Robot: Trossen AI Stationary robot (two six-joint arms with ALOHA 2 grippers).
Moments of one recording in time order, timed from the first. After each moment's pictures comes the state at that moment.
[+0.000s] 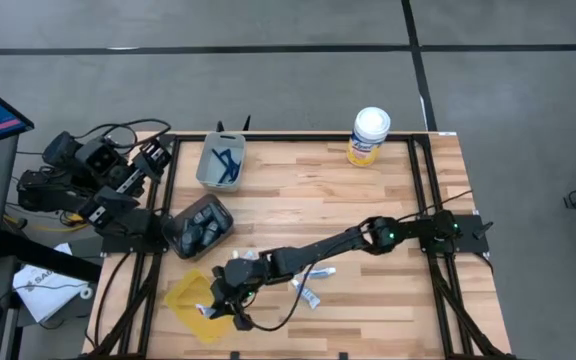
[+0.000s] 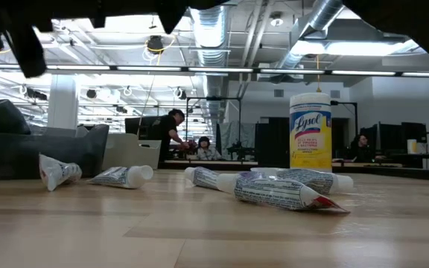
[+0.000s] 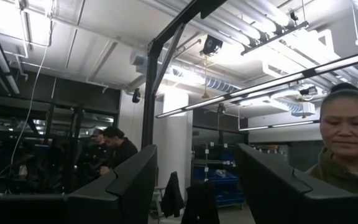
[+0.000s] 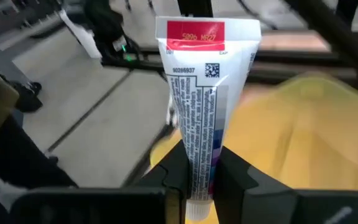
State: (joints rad) left arm -0.10 0.68 0.99 0.31 0.35 -0.30; right arm 0.29 2.63 2.31 -0.07 -0.34 0.15
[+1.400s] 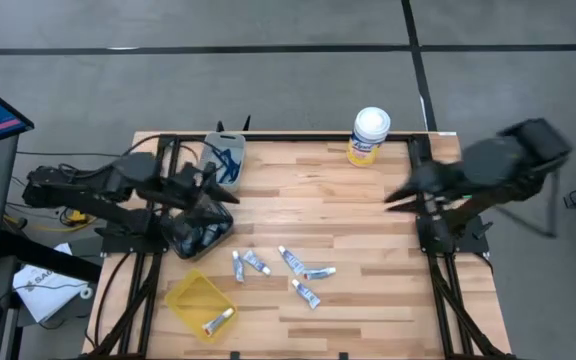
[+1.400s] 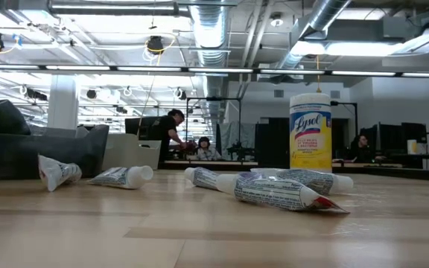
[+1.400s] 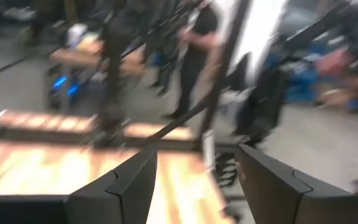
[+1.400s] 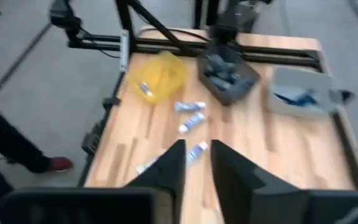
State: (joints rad) left arm -0.10 0.86 0.99 -0.16 0.12 -0.22; right arm 0.42 1.44 2.31 -1.50 0.23 0.18
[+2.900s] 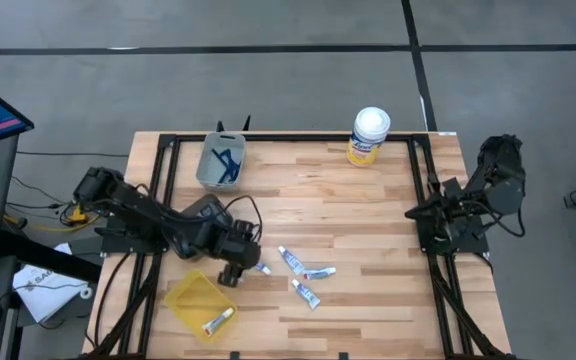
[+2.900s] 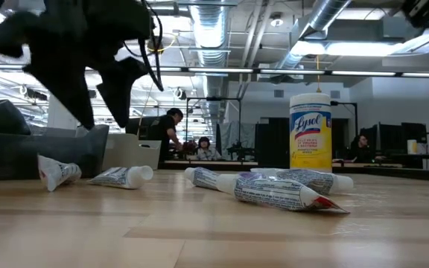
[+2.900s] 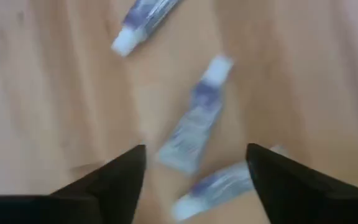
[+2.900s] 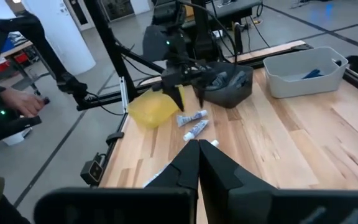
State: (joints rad) left arm -0.34 1.56 0.99 -0.64 -0.19 -0.06; right arm 0.97 0.33 0.77 -0.78 0.84 0.54
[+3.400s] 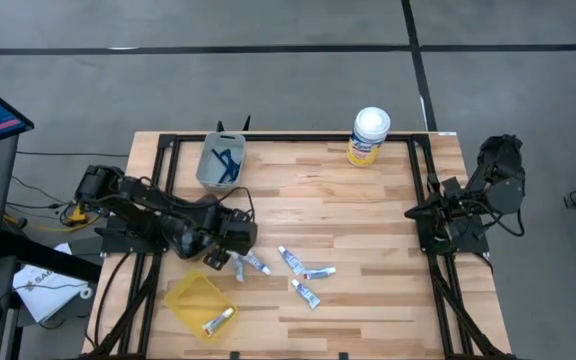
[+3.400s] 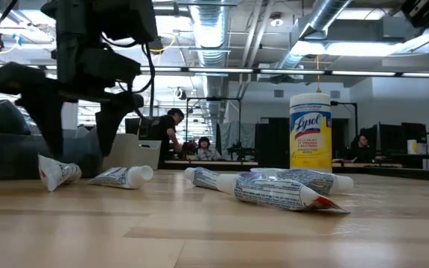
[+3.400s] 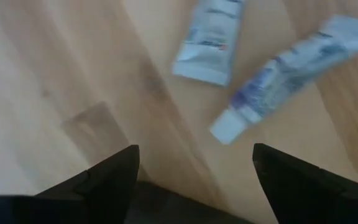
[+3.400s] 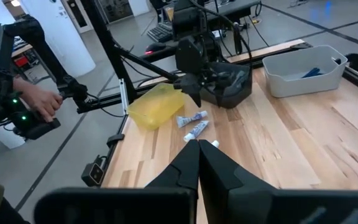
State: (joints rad) left arm -0.17 1.56 0.89 -0.74 -0.05 0.32; right arm 0.97 0.33 0.77 -0.77 0.84 0.55
